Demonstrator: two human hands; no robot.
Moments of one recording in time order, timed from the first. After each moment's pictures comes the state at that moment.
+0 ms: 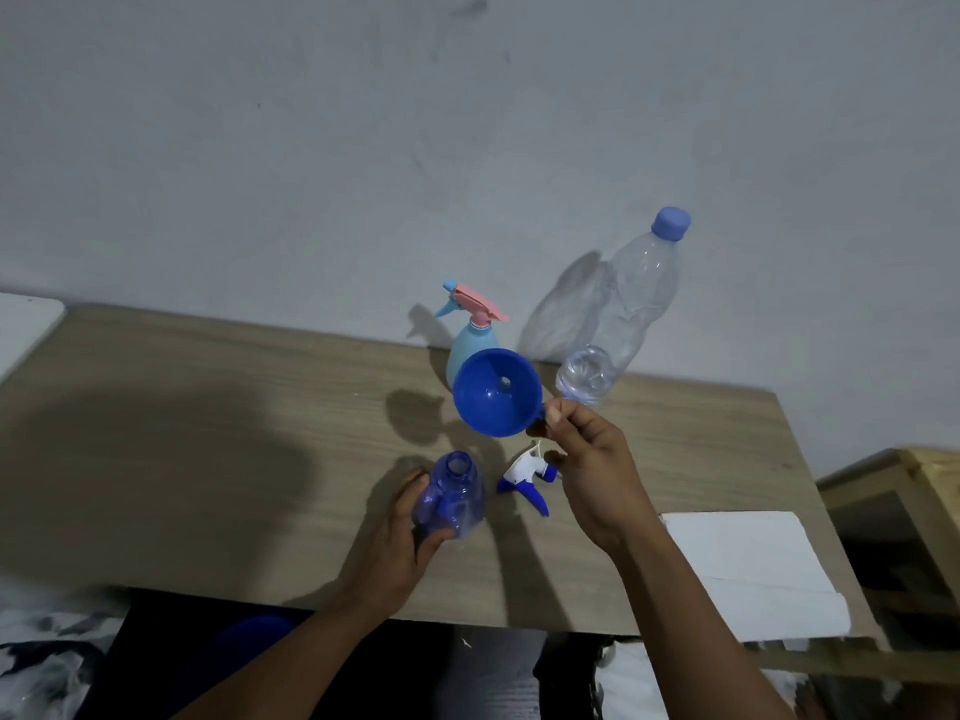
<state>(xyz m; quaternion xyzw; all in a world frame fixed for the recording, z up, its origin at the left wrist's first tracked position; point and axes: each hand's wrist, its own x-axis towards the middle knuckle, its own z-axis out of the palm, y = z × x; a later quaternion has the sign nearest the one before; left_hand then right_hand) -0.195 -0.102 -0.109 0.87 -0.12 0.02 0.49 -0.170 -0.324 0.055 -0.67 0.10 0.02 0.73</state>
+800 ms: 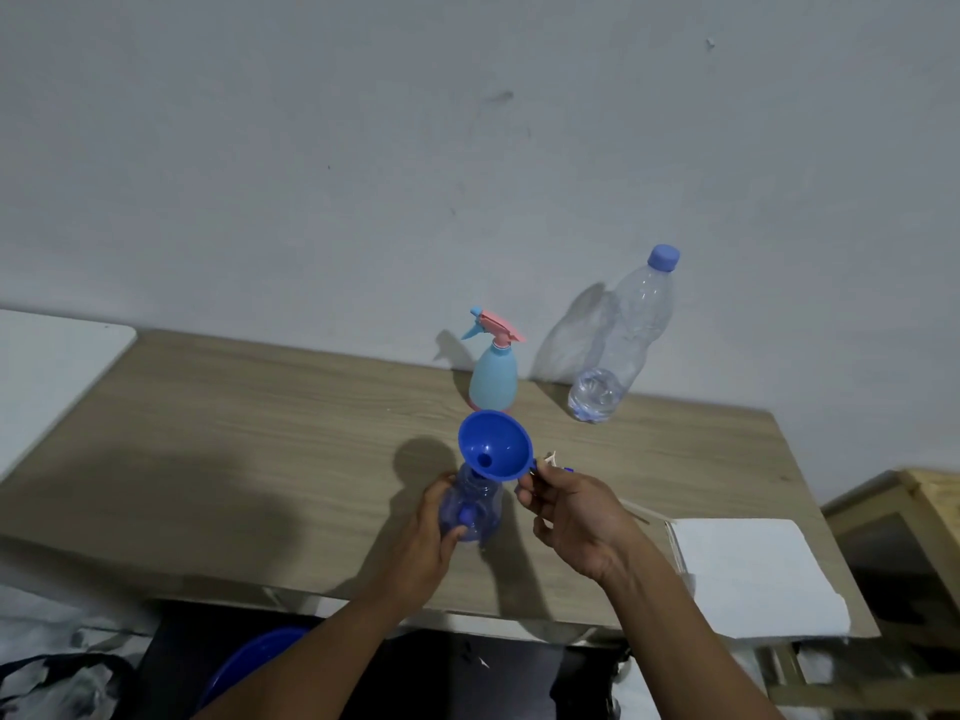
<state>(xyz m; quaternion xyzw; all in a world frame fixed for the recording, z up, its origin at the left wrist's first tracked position) -0.219 -0.093 -0.053 0.87 -0.09 -0.05 0.48 -0.212 -0.286 0.064 -0.52 0.28 0.21 0.78</state>
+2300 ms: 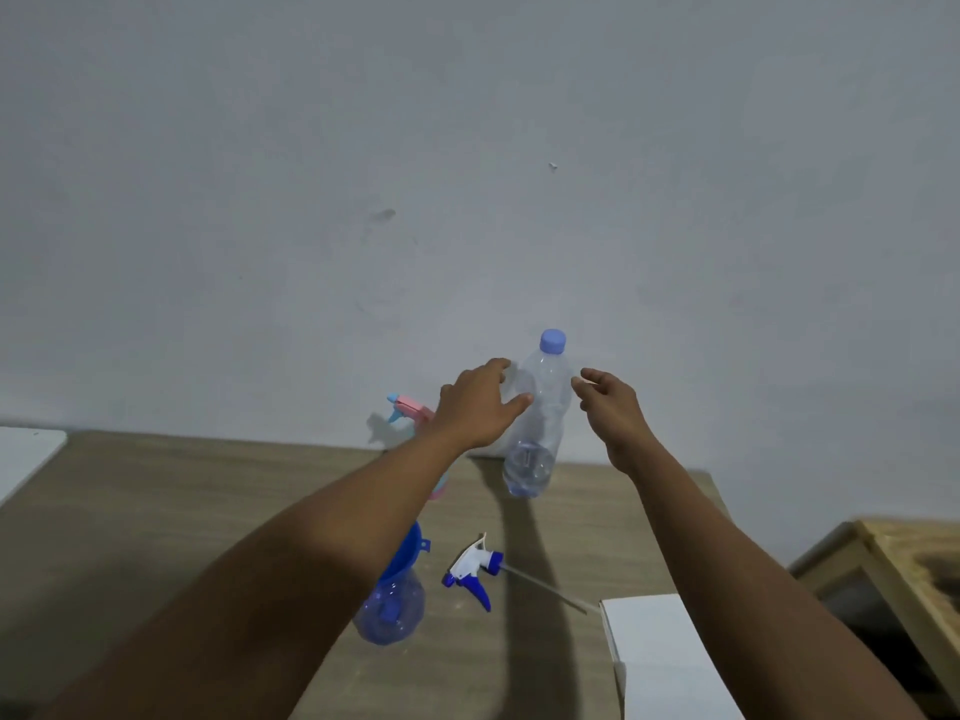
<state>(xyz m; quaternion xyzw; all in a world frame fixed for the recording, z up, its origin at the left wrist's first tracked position) -0.033 -0.271 0.138 0.93 -0.16 -0.01 0.34 -0.066 -0.463 0.138 -0.77 0.18 -0.05 0.60</state>
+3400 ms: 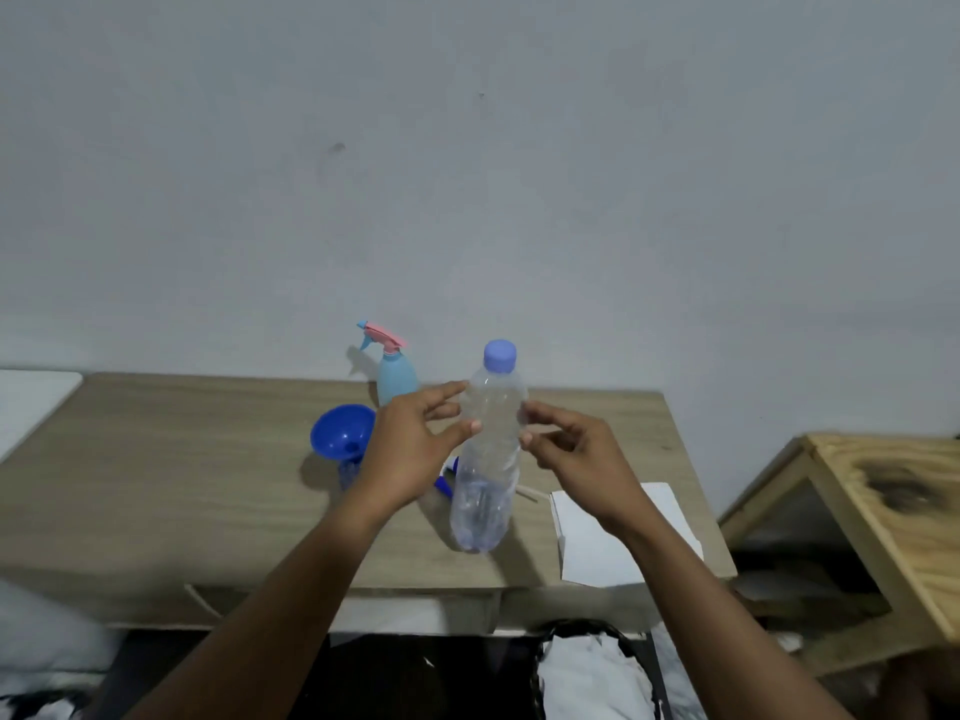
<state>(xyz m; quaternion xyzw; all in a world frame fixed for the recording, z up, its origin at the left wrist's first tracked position) -0.248 -0.258 0.144 0.84 -0.07 0.01 0.54 -0.287 -0.460 0.134 -0.76 0.01 -0.03 0.65</state>
